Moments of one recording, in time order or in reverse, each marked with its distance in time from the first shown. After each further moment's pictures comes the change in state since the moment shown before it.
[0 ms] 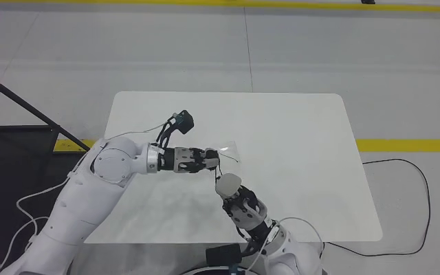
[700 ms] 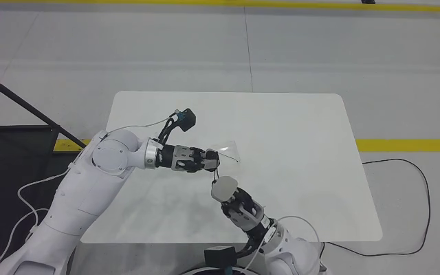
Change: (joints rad) left arm -0.065 0.000 0.034 0.058 -0.112 -0.028 -0.101; right arm 0.025 0.012 -0.002 0.048 -0.105 0.071 -0.054
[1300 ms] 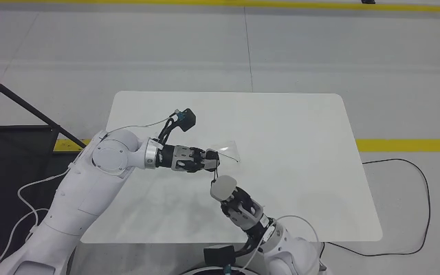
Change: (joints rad) left arm 0.000 0.000 0.000 0.000 0.000 0.000 0.000; right arm 0.009 0.005 -0.009 0.003 -0.003 -0.009 0.023
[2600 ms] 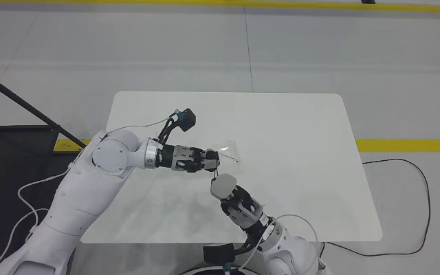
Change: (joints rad) left arm 0.000 0.000 0.000 0.000 0.000 0.000 0.000; right arm 0.013 0.008 -0.012 0.005 0.015 0.008 0.016
